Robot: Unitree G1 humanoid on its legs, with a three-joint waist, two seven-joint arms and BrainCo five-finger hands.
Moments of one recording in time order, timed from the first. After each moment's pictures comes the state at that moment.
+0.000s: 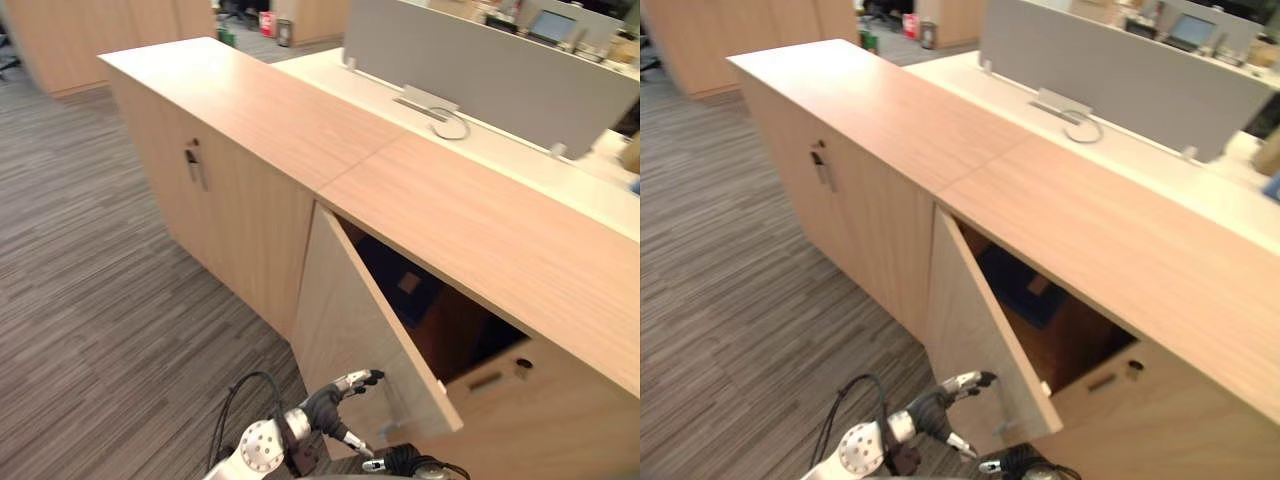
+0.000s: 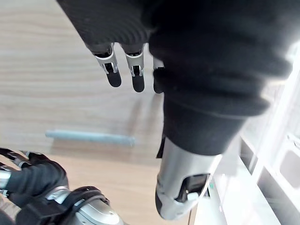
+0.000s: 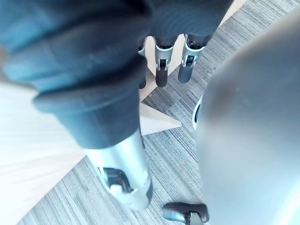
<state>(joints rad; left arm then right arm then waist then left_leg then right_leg) 0.09 0.31 -0.76 0.03 -0.05 -0.15 -0.27 -0.03 -0.01 -0.09 1.18 -0.20 -0.01 0.04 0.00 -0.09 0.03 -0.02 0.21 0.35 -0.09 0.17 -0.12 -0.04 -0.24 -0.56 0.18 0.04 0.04</state>
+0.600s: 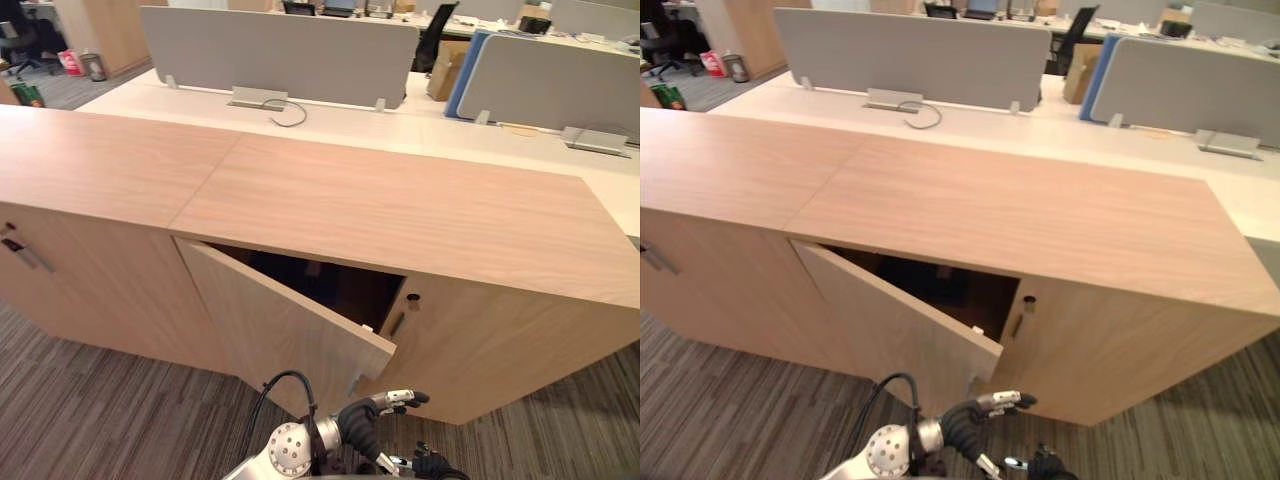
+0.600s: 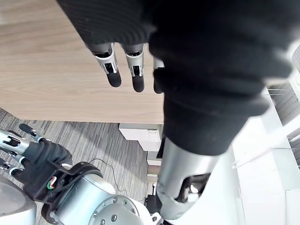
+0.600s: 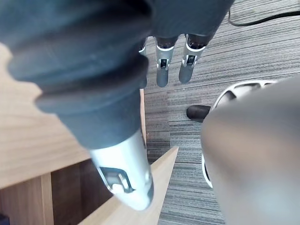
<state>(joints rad) 0.09 0.27 -0.83 0.05 -0.04 -0.15 -0.31 0.02 -0.04 -0.42 1.19 -0.13 -0.02 0.04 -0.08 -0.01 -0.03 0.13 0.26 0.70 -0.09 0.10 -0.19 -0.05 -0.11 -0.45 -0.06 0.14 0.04</state>
